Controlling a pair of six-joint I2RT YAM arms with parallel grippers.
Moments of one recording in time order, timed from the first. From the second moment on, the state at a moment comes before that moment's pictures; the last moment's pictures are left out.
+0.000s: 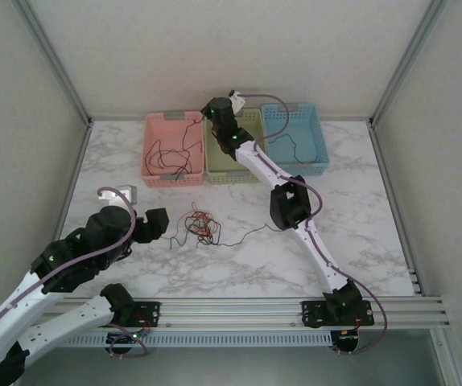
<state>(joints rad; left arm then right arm) -0.83 0.62 0.95 -0.95 -0.42 -0.69 0.63 2.75 2.66 -0.05 0.36 0.99</state>
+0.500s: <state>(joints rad) -0.83 0.61 0.94 -0.95 -0.42 -0.69 0.65 2.85 2.74 0.08 0.45 0.99</state>
